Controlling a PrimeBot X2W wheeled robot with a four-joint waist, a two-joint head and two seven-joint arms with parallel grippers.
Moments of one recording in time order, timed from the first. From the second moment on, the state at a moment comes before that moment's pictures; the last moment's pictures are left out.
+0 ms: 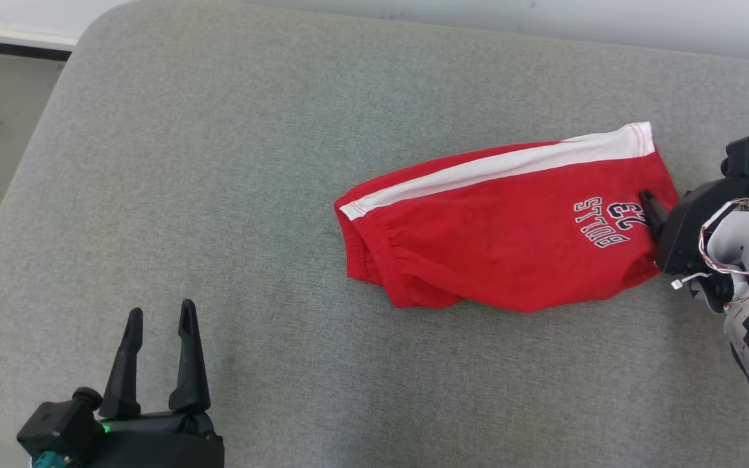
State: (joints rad) left arm -0.07 0.05 -0.03 0.04 -0.37 -0.04 -0.26; right arm -0.99 -0.39 0.53 1.18 0.73 0.13 0.14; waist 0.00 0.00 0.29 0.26
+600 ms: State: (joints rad) left arm -0.05 0.05 -0.05 0.01 -0.35 0.01 -0.26; right arm -0.99 -0.37 0.52 1.25 0.71 0.13 0.14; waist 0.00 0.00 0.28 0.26
